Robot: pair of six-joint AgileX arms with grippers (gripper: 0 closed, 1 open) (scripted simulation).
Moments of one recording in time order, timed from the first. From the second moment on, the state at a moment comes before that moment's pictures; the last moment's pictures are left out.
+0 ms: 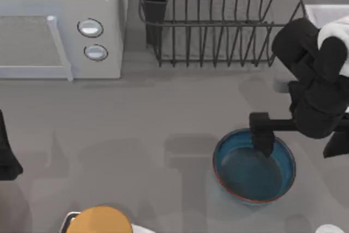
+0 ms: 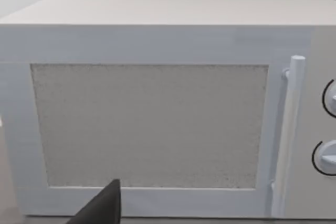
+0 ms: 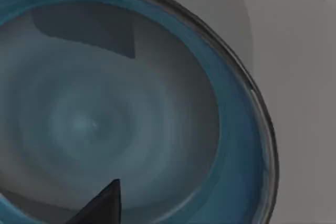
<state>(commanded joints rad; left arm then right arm) 0.00 0.00 0.00 0.00 0.00 0.00 0.48 1.74 1.15 -0.97 0.00 0.49</state>
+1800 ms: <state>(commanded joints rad) 0.00 0.00 0.00 0.00 0.00 0.00 0.48 1.80 1.03 -0.80 0.00 0.49</state>
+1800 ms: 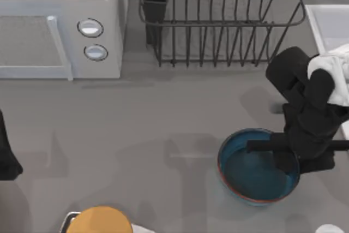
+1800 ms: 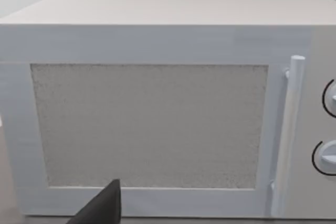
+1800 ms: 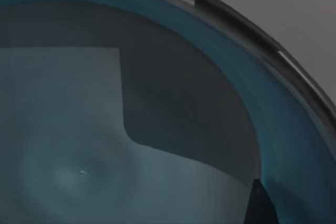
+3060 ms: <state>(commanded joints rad) 0.00 0.00 0.00 0.00 0.00 0.00 0.52 1.67 1.32 -1.13 0.07 0.46</state>
